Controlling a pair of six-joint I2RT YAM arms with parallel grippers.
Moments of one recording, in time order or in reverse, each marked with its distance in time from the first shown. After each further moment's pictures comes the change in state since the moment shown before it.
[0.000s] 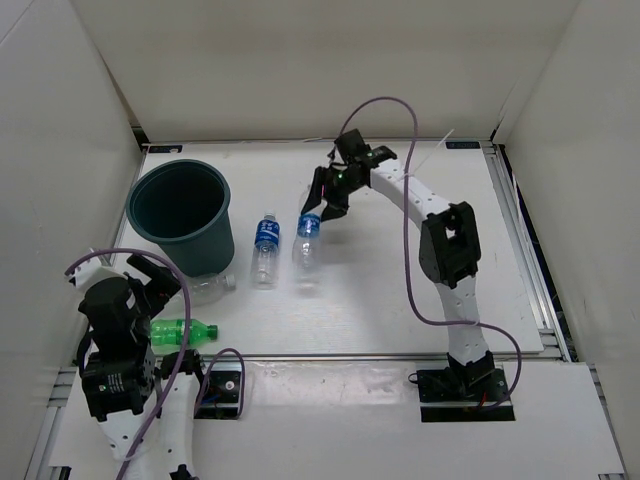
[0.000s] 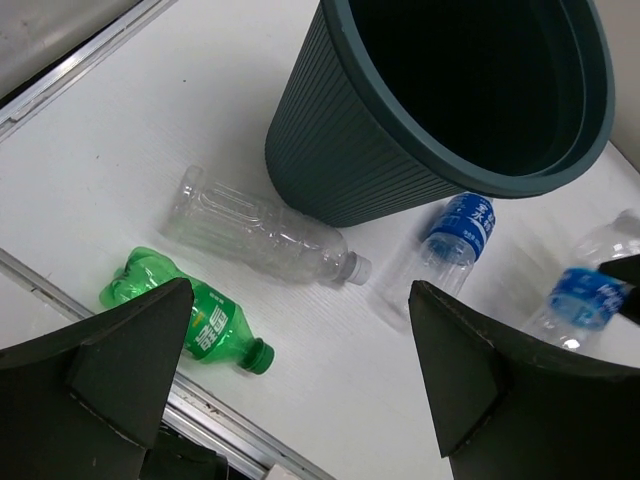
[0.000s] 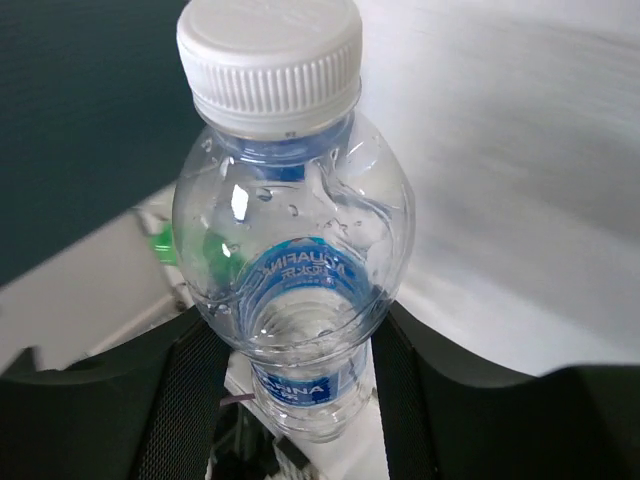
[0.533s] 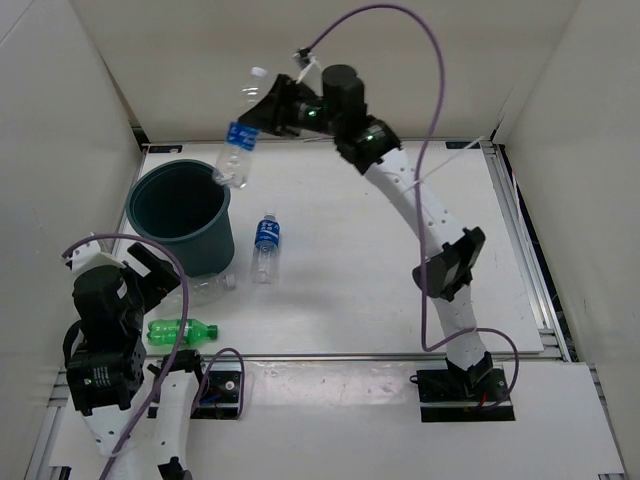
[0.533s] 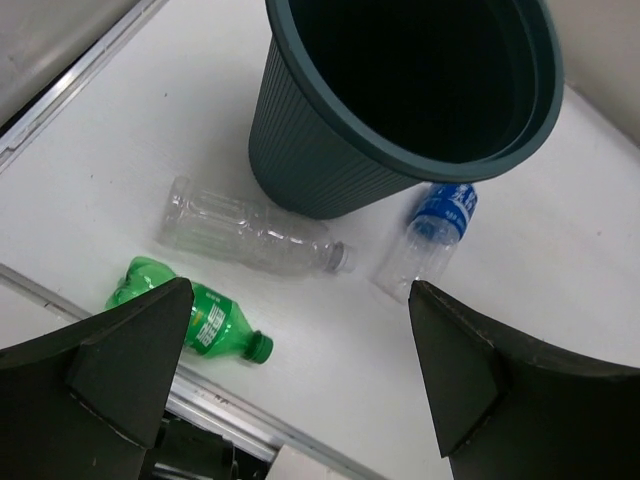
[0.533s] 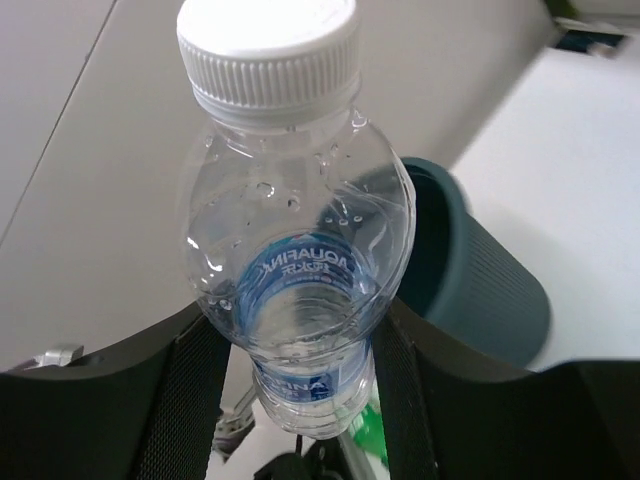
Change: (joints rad) left arm -0.025 0.089 0.145 -0.041 0.040 0.062; right arm 0.129 -0.104 0.484 0.401 0.080 0.166
